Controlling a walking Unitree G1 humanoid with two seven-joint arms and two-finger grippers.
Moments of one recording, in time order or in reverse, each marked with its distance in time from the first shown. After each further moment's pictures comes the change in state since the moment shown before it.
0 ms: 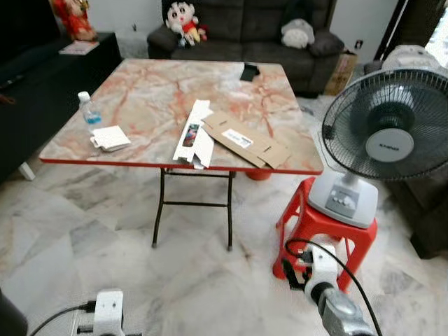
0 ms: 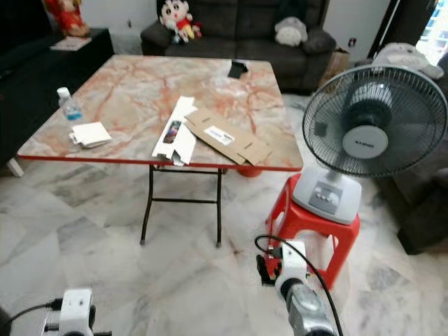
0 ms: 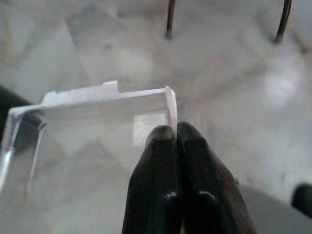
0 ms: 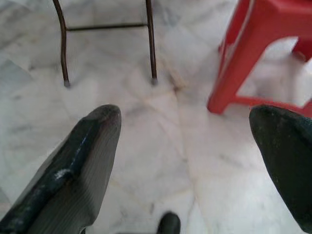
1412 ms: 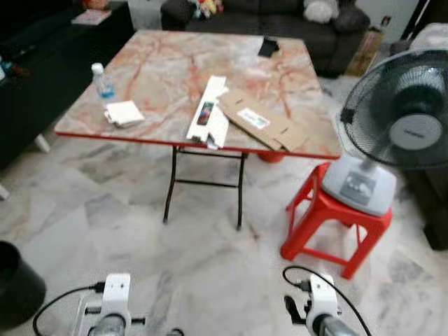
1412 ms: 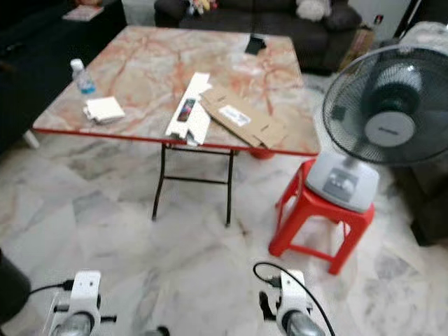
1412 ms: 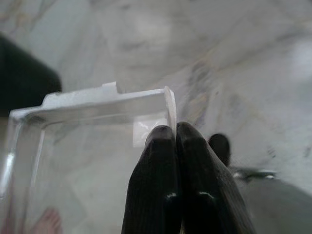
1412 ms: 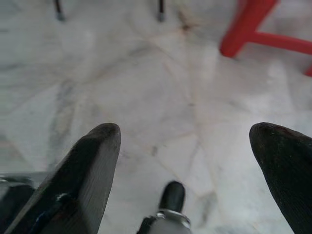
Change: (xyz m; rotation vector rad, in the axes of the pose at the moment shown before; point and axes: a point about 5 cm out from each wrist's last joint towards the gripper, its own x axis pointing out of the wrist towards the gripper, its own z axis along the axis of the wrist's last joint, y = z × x) left arm 0.025 -0.003 0.026 0.034 0.029 0.021; right arm -0.009 0.002 -0.039 -0.007 0.178 -0.051
